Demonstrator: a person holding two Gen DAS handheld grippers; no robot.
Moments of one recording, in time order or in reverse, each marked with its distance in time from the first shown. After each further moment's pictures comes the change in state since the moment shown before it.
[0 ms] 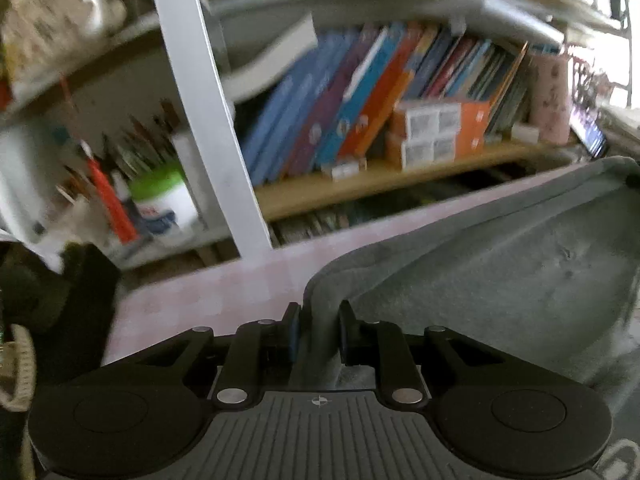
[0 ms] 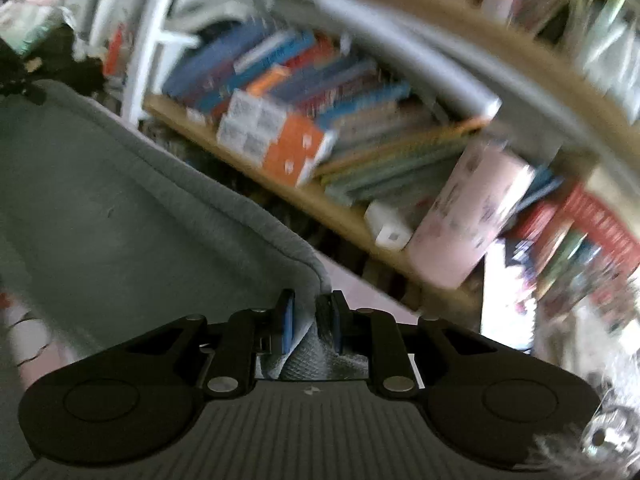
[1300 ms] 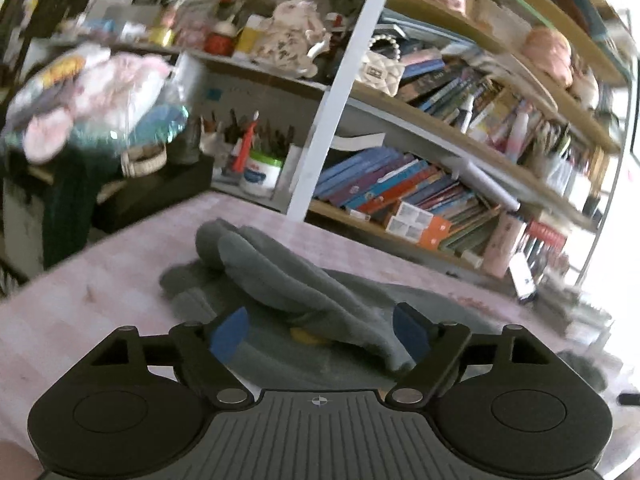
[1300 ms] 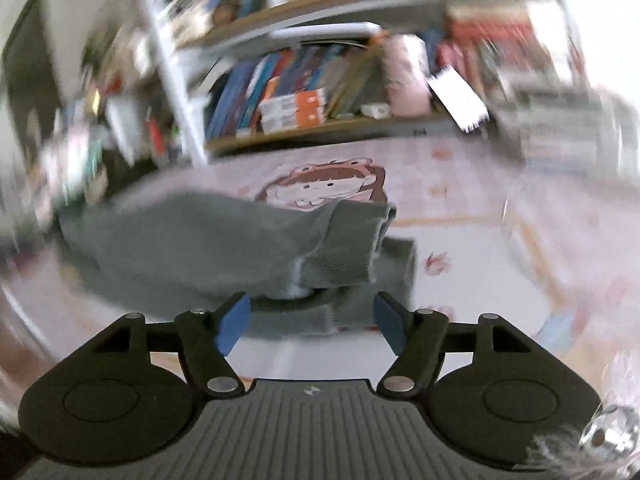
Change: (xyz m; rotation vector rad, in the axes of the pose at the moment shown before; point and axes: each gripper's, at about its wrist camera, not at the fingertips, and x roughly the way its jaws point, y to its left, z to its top) left arm -0.232 -0.040 -0.206 -0.610 -0.319 -0.027; right arm -0.264 0.066 -0.148 0.735 0.010 0.203
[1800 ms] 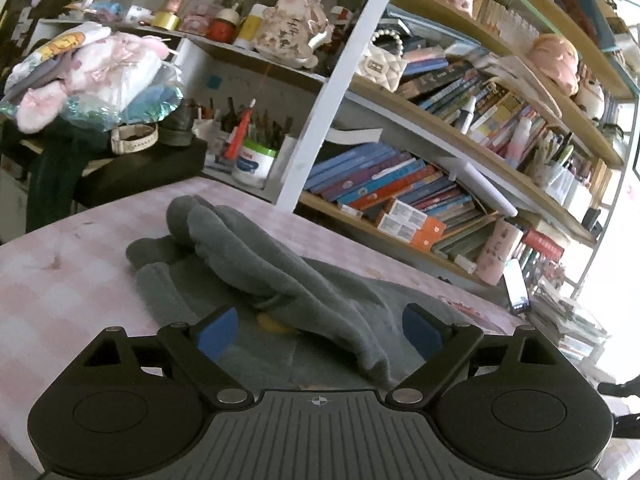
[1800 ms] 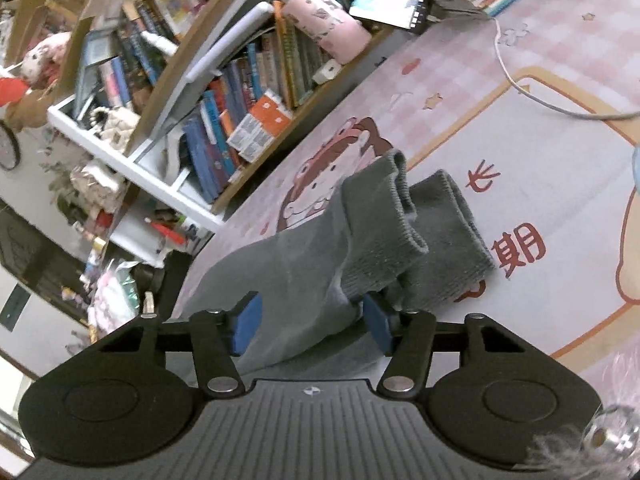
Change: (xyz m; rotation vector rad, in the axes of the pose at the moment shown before) left arm 0.012 -0.013 -0.018 -0.053 -0.013 0.000; right arm 0.041 -0.024 0.012 0.544 0.027 0.135
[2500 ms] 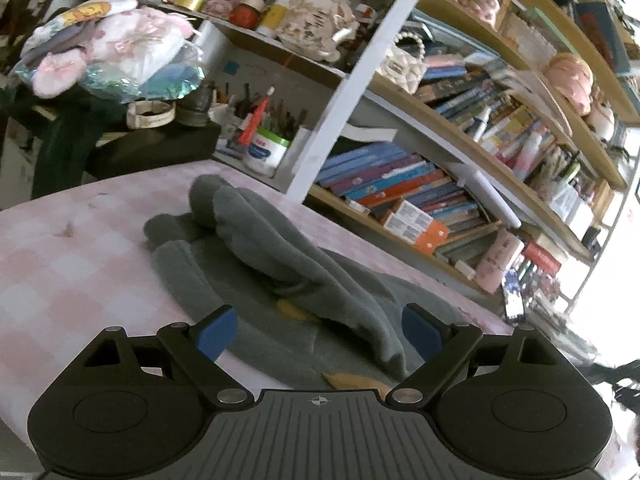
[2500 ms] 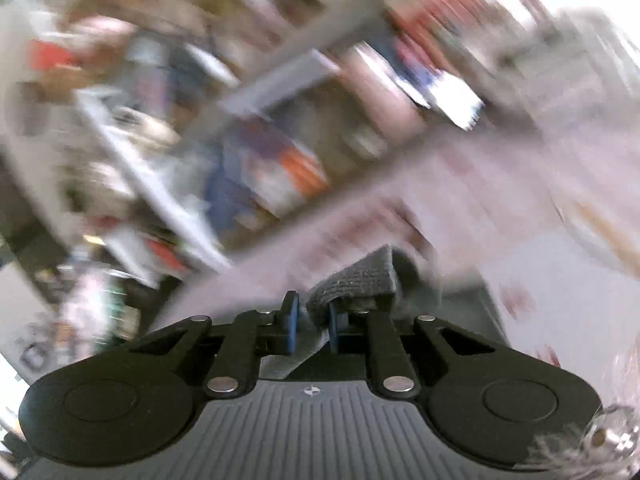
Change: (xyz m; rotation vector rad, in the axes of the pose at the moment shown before) left arm -0.001 0.020 -0.006 -0.085 0.009 -0.016; right arm -0.011 0.050 0.015 -0.290 -0.208 0.033
